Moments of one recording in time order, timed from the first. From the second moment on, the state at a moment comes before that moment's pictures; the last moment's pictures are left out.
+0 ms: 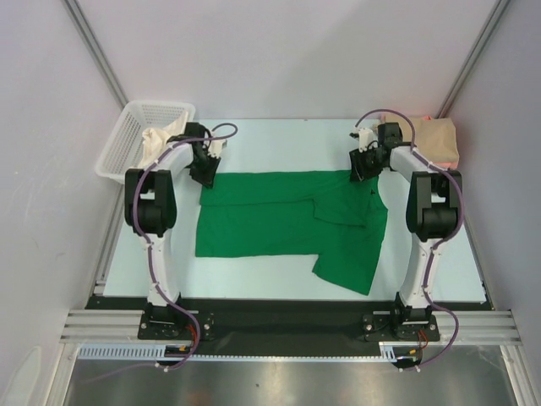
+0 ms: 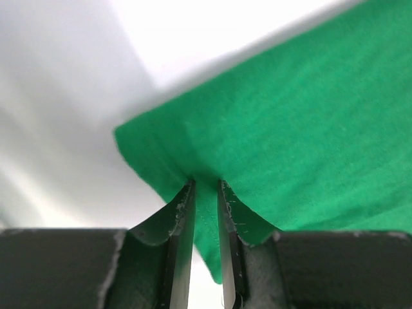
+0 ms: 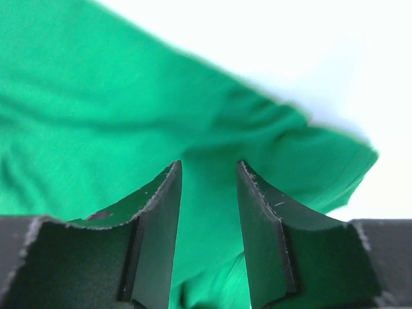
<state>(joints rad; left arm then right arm) -0.08 2.18 1.70 -0.74 0.14 0.31 0.03 2.07 1.54 -0.48 -0.42 -0.36</state>
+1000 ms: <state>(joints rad) -0.07 2.49 2.22 -0.88 0.03 0.33 0.04 2.40 1.97 -0.48 -0.40 -0.32</state>
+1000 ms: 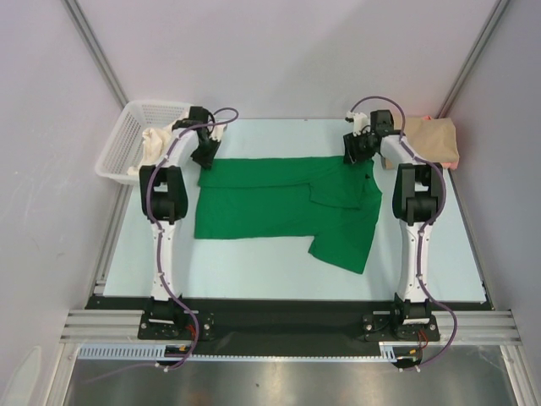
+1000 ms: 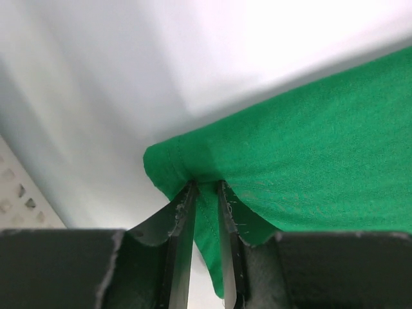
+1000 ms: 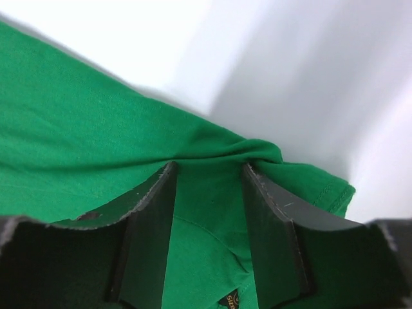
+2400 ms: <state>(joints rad) -0.17 1.60 1.26 -0.77 0.20 0.22 0.24 1.01 0.63 -0.82 -0.39 -1.22</state>
